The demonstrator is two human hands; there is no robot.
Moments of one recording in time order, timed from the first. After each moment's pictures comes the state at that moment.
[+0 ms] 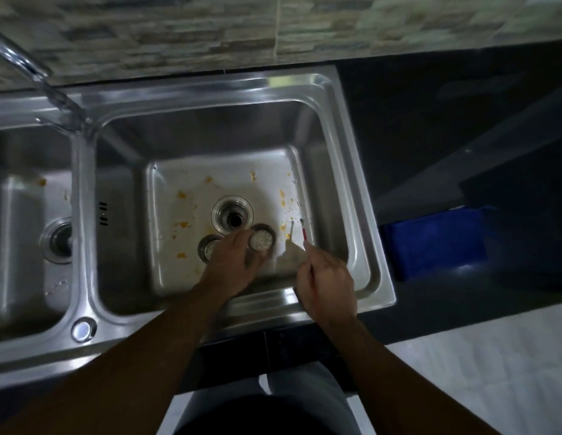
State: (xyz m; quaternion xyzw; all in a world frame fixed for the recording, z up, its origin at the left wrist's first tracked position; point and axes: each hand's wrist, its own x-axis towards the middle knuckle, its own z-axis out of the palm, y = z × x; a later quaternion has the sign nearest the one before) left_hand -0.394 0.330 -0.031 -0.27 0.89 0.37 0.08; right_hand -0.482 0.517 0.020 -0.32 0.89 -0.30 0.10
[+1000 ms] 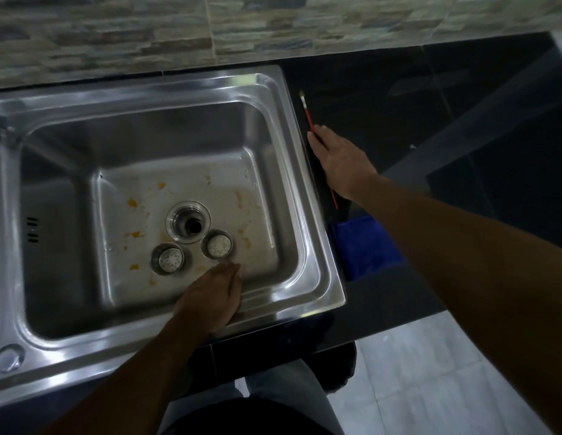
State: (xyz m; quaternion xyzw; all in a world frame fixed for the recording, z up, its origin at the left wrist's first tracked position) left_hand -0.403 0.400 -0.008 -0.27 0.89 0.32 0.20; right_hand -0.743 0.511 0.032 -0.49 0.87 0.06 0.07
